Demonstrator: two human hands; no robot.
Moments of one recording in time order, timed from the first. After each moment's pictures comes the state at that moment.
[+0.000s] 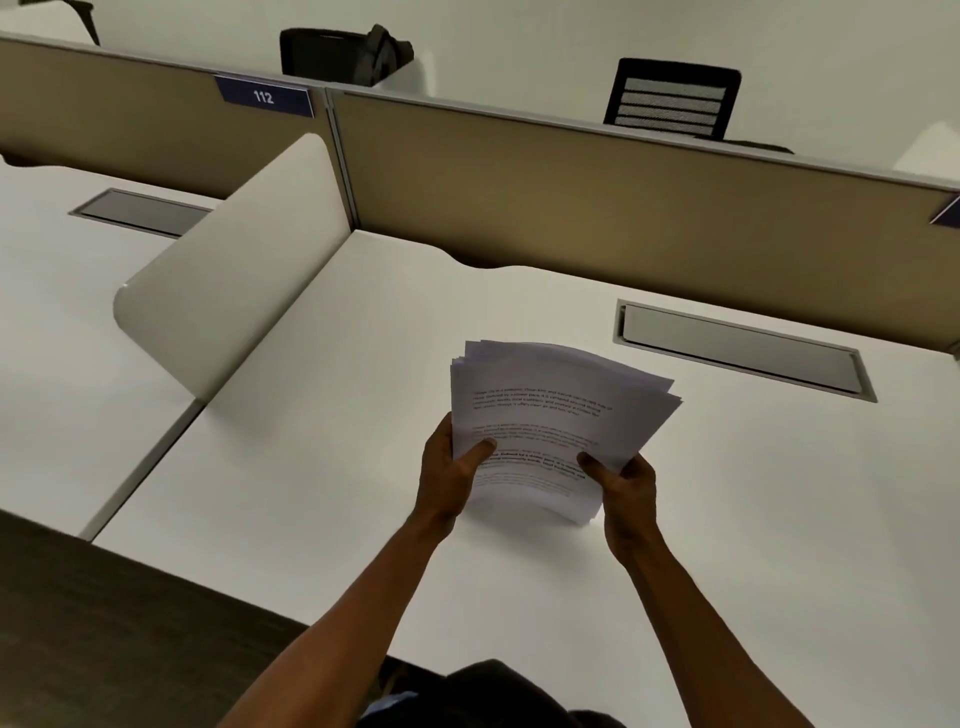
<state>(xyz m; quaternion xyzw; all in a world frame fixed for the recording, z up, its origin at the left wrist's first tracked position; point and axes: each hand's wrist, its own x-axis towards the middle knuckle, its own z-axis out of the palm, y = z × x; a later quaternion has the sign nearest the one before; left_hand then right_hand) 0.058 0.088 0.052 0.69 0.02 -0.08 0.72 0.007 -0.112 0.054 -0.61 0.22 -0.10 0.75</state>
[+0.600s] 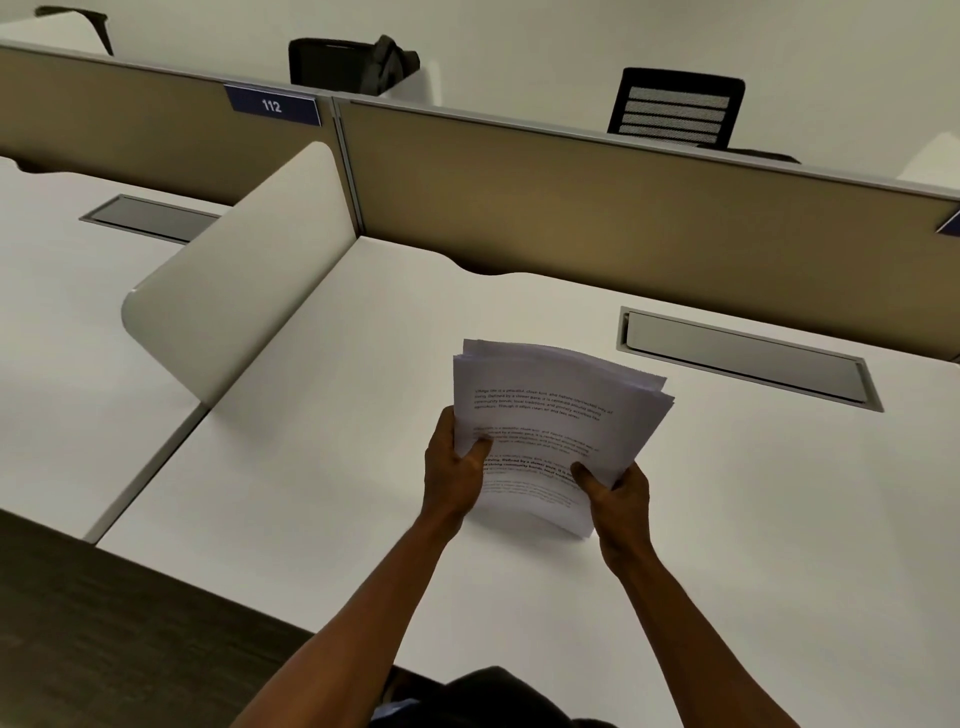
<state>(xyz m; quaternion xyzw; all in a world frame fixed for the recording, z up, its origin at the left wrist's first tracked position) 0.065 0.079 0.055 0.72 0.02 -0.02 0.70 0.011 -0.105 0.042 -0.67 0.23 -0.11 0.70</state>
